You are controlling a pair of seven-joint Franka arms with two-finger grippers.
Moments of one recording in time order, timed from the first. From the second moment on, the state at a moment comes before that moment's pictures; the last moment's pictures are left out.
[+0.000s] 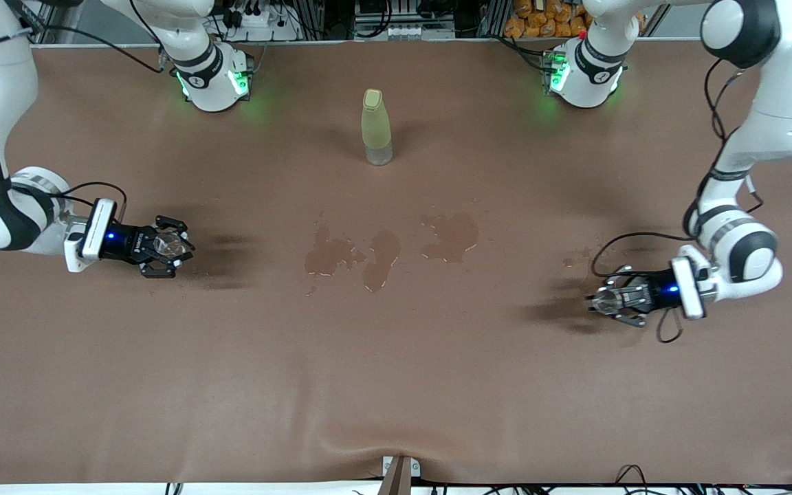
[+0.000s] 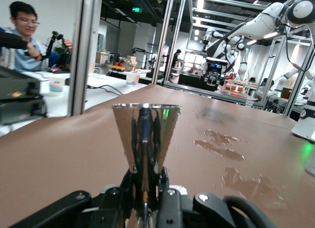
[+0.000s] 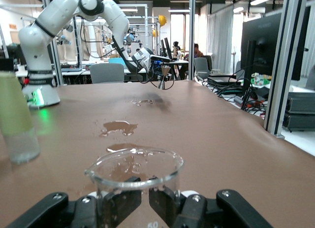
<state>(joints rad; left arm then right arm) 0.36 0.80 -0.10 -1.71 -1.36 1.65 2.30 -0.17 0.54 -0.18 -2.03 1.33 1.52 -2.64</state>
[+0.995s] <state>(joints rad) 0.45 0.91 -0.10 -1.73 -1.20 1.59 2.48 -0.21 0.82 -0.18 -1.86 1.28 1.52 -2.78</state>
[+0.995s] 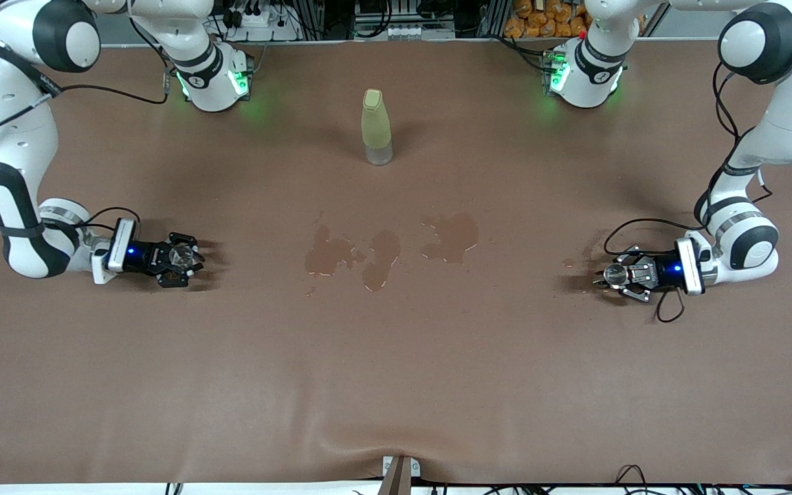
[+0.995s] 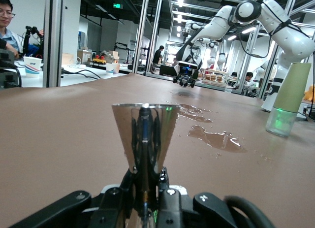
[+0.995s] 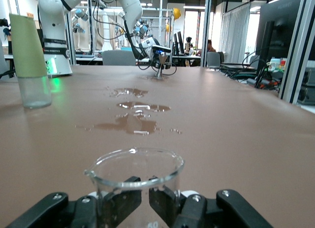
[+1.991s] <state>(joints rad) 0.45 0.93 -0.11 -1.71 -1.20 1.58 2.49 -0.24 0.89 -0.18 -1.80 1.26 1.60 -2.77</state>
